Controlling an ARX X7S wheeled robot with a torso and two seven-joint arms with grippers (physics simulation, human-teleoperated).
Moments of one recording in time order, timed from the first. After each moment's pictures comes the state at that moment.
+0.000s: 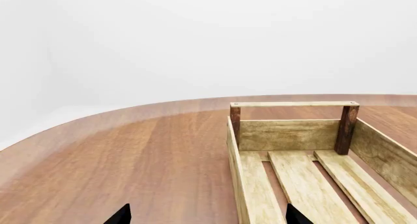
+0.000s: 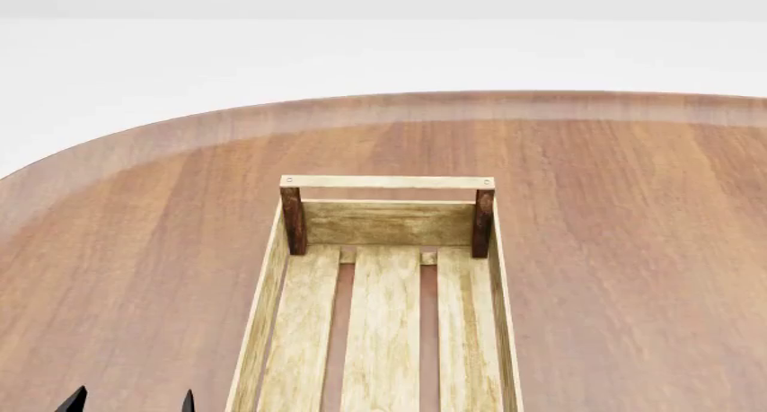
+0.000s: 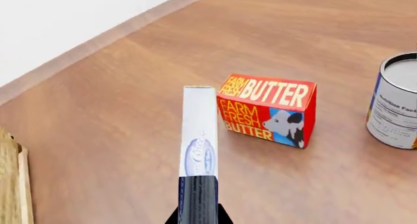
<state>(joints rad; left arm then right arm) -0.05 -0.28 0.35 -0.02 -0.28 0.06 -0.33 -0.19 0.20 0.52 -0.26 0.66 0.49 0.33</state>
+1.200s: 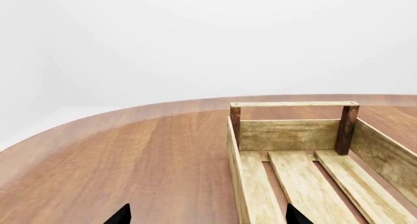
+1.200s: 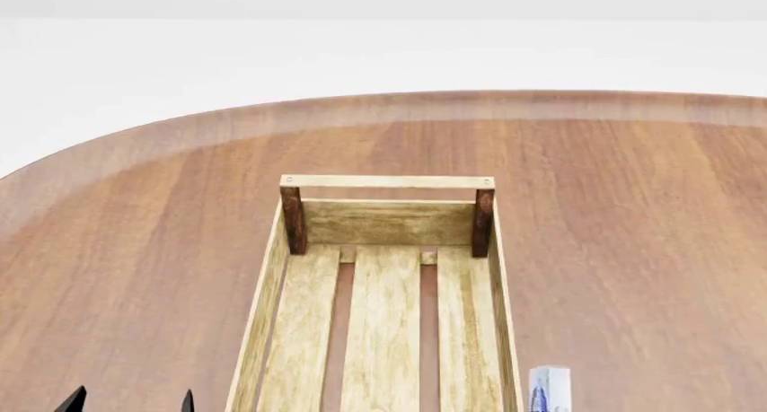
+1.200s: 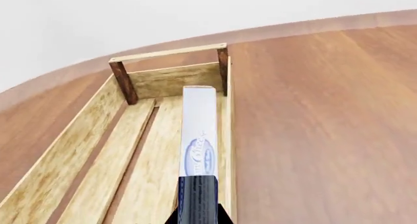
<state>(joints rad) -0.05 -0.29 0.37 -0.02 -0.29 0.07 -0.34 -0.11 0.36 0.06 -0.48 0.60 0.63 0.12</state>
